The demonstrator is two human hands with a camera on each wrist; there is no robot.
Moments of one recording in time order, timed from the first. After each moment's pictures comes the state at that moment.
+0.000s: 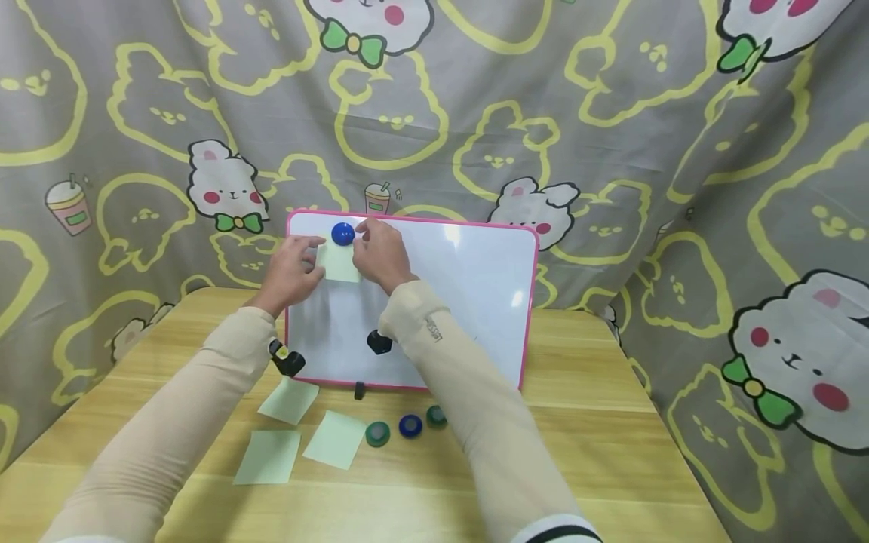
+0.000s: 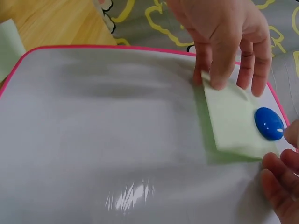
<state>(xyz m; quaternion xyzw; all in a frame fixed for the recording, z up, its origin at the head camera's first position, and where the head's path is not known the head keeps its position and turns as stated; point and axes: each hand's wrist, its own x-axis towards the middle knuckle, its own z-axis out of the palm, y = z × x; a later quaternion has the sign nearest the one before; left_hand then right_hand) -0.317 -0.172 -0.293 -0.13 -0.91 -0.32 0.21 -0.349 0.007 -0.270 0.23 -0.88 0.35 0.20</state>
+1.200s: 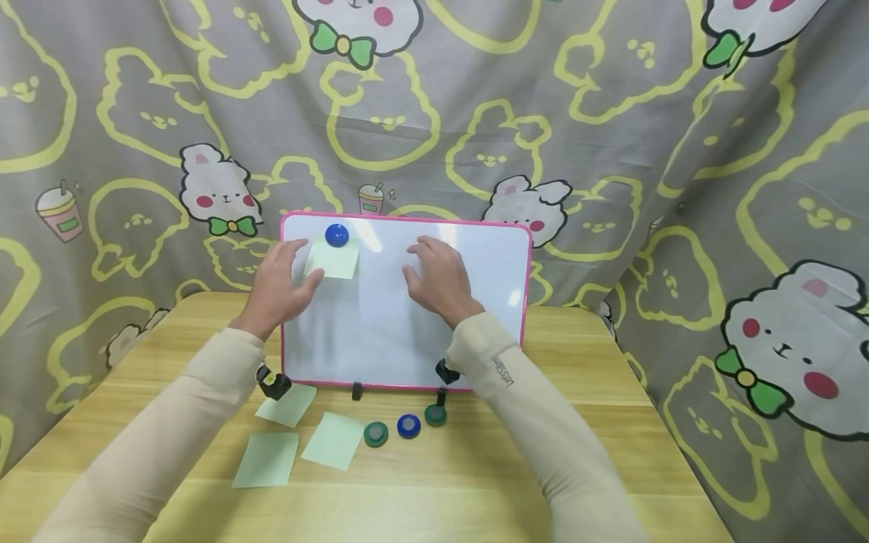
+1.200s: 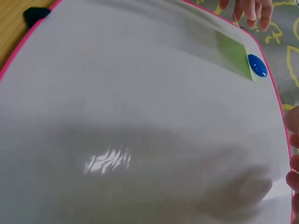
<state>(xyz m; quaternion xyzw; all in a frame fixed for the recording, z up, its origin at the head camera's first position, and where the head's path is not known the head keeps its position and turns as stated) -0.290 -0.170 -0.300 -0.14 -0.91 -0.29 0.27 -0.315 0.104 -0.287 0.25 -0.91 0.18 0.28</state>
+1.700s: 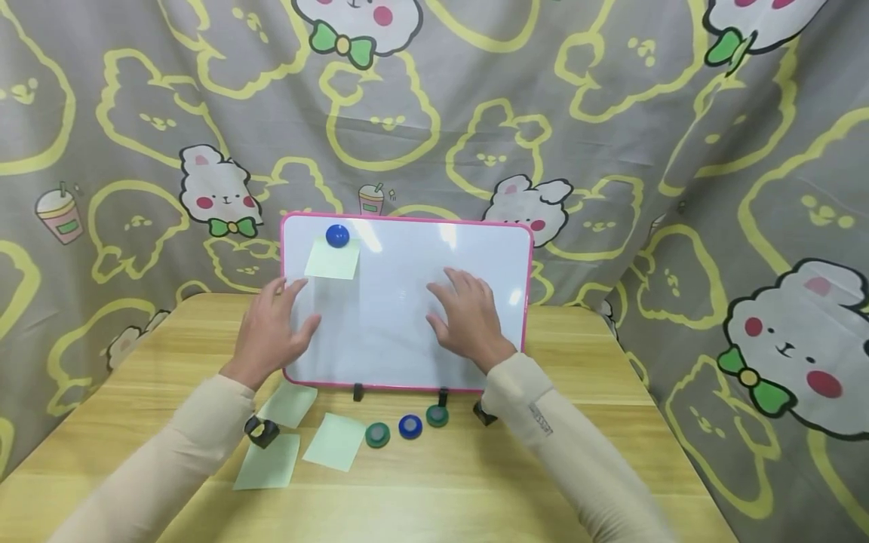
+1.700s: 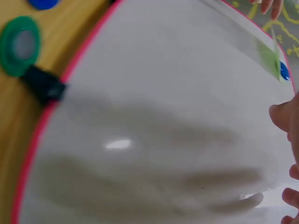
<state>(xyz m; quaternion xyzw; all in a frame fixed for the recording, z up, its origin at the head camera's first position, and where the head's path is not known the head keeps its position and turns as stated) -0.249 -0.177 -0.346 -0.14 -0.92 -0.20 0.32 -0.282 0.149 -0.336 0.30 -0.89 0.10 0.32</state>
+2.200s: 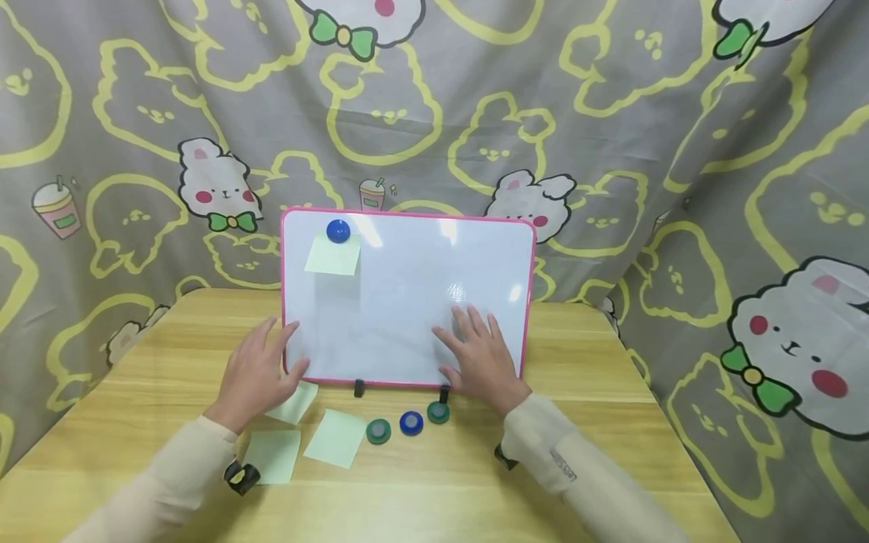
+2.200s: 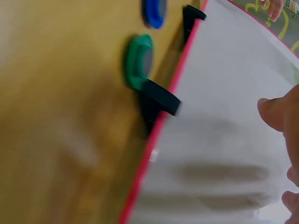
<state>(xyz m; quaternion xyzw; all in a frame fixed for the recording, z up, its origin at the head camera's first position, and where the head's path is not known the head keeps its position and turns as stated) -0.211 -0.195 -0.391 -0.12 -0.96 -0.15 0.22 -0.246 0.171 -0.387 0.32 -0.91 0.05 0.26</state>
